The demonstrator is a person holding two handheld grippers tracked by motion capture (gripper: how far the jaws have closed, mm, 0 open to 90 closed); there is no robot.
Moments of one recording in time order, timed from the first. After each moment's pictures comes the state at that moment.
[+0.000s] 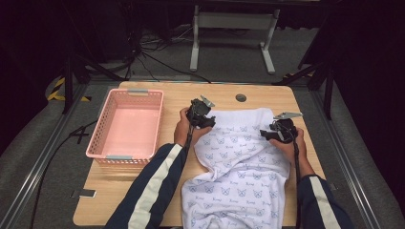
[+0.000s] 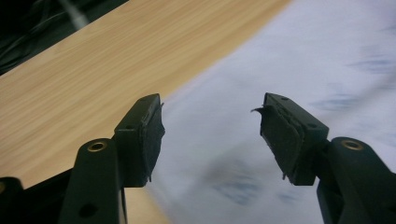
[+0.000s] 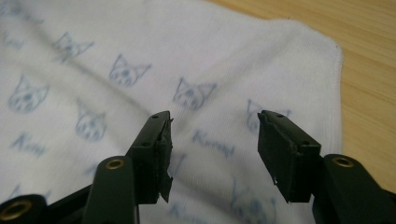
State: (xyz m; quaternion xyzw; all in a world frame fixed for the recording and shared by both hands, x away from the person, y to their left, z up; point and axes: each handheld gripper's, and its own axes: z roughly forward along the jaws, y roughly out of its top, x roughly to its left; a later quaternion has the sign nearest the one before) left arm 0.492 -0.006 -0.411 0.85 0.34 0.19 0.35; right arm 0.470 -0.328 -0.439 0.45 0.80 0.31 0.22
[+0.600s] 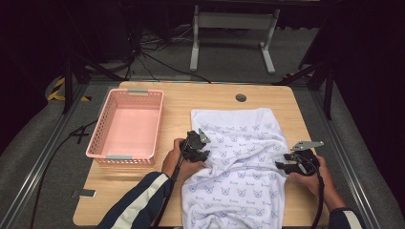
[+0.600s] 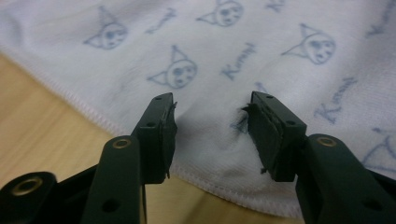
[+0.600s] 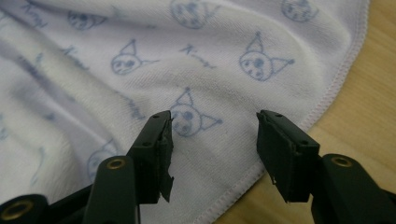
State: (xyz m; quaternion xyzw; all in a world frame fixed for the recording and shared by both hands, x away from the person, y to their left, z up) left arm 0.433 0.019 -0.455 0.89 0.29 0.20 0.28; right arm 0.376 -0.364 -0.448 0.43 0.84 0.29 0.17
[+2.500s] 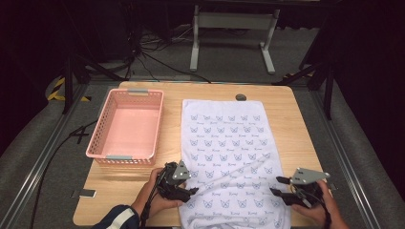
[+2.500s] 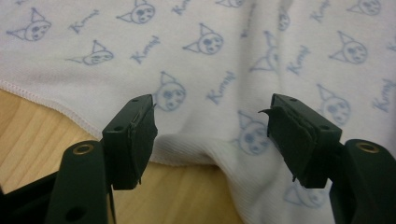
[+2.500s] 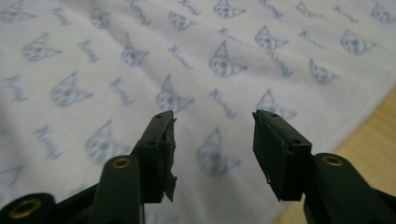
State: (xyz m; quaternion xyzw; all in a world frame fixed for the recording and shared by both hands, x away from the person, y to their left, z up) left arm 0.327 0.081 -0.454 0.91 0.22 0.07 0.35; right arm 0.288 -0.323 -0.430 0.31 0.88 0.33 0.17
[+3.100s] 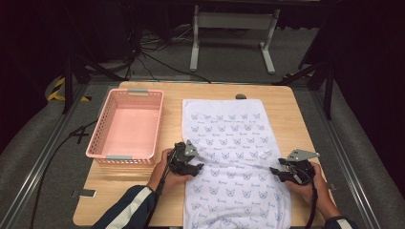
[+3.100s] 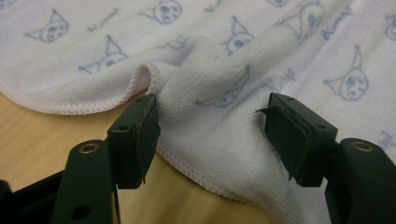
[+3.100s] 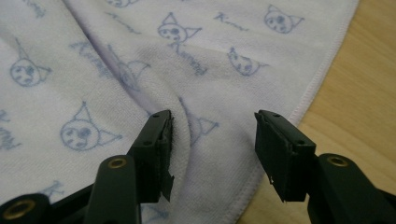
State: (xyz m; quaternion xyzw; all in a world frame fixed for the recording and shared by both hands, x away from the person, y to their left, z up) left arm 0.400 0.052 -0.465 0.89 0.27 0.14 0.34; right arm 0.349 -0.344 -0.453 0.39 0.85 0.30 0.21
